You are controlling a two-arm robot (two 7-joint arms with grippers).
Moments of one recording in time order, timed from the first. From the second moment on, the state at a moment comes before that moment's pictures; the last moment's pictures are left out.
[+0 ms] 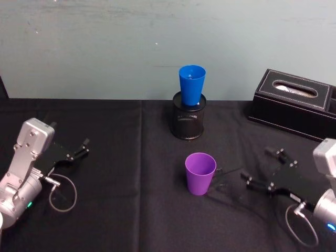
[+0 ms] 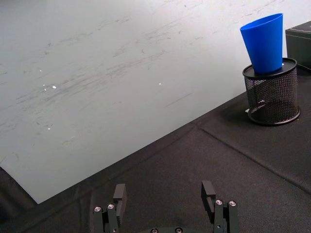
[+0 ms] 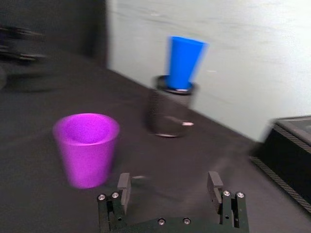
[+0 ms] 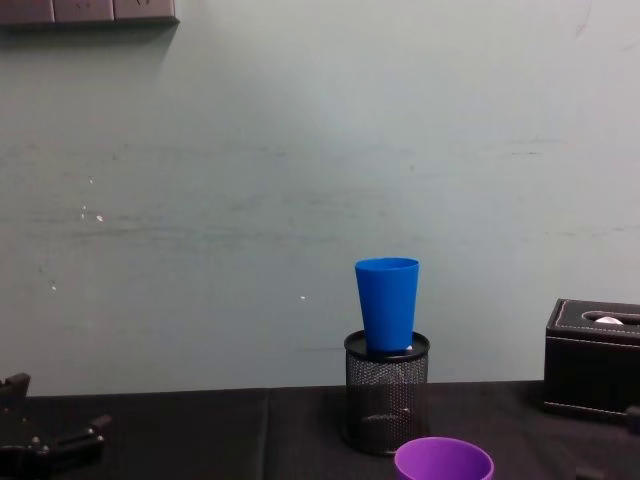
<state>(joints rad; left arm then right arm) -0.20 0.60 0.45 -1.41 -0.25 -0.12 0.03 0.19 0.68 -0.46 -1.41 0.41 -0.22 0.36</state>
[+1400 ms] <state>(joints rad) -0.20 0.60 0.45 -1.41 -0.25 -0.12 0.03 0.35 0.52 -0.52 -1.22 0.46 -0.15 0.74</state>
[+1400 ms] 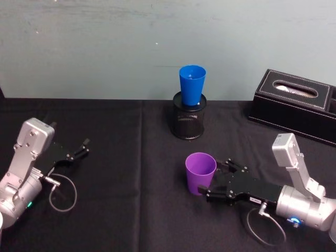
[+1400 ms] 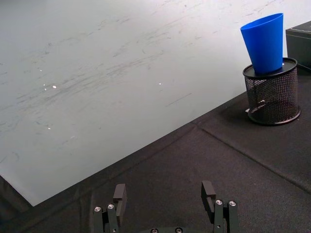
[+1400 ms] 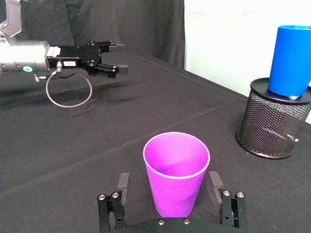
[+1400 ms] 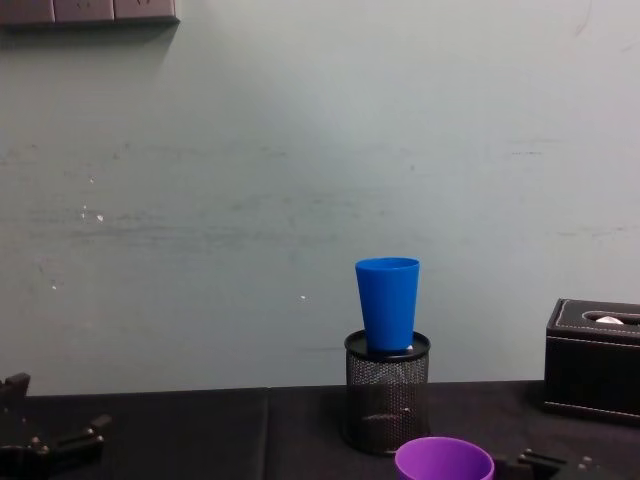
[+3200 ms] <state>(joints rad) -0.20 0.60 0.45 -1.41 -0.25 -0.12 0.03 0.39 0.46 -0.53 -1.15 0.46 -0.17 0.77</state>
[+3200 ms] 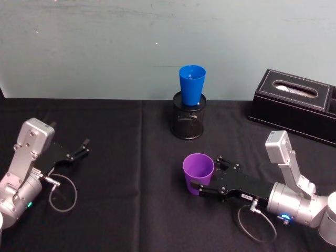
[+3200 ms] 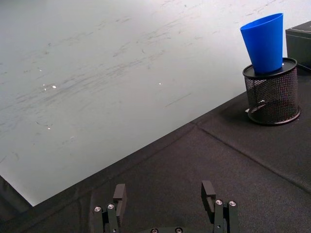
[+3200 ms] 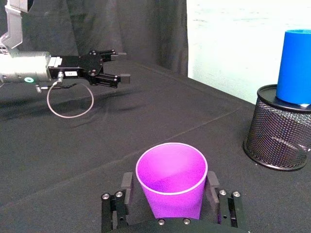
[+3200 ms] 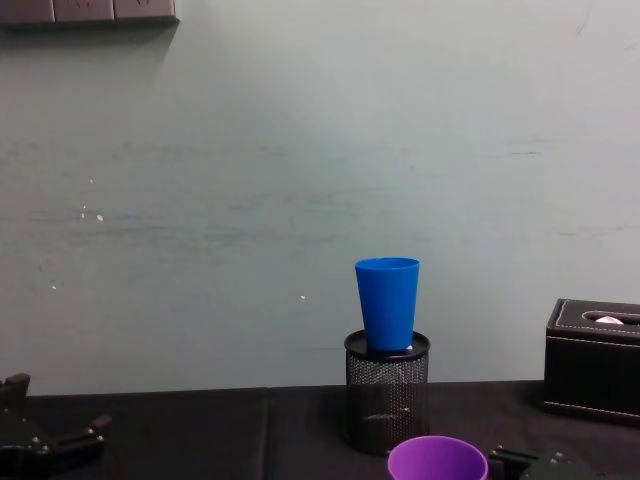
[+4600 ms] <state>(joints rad) -0.20 0.60 0.45 -1.41 -0.25 -0.12 0.03 0.39 0.46 -0.53 -1.15 0.46 -0.17 0.77</state>
